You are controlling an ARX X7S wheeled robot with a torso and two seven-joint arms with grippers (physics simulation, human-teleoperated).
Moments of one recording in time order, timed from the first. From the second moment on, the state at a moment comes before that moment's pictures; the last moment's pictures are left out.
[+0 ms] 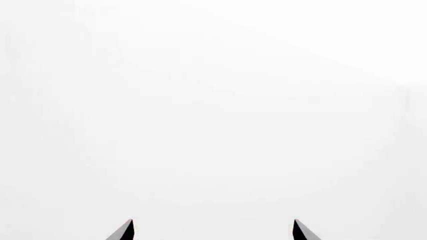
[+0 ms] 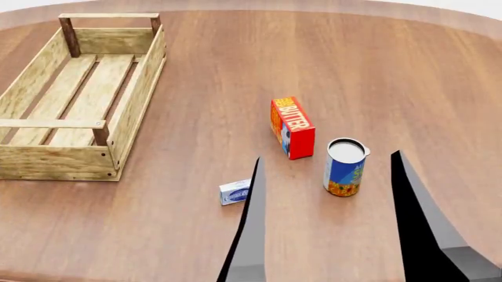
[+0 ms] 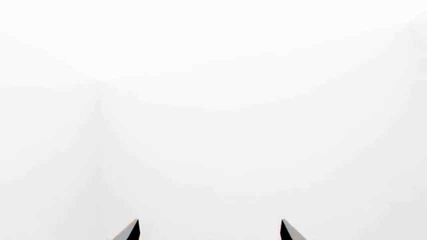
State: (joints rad) left arm 0.34 -0.02 -0.36 1.05 0.29 -0.23 -0.88; right arm 0.87 0.95 -1.22 -1.05 0.61 -0.02 1.33
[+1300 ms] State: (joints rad) left arm 0.35 -0.02 -0.39 1.05 0.26 -0.23 -0.94; right arm 1.21 0.99 -1.62 -1.05 0.53 -0.16 1.57
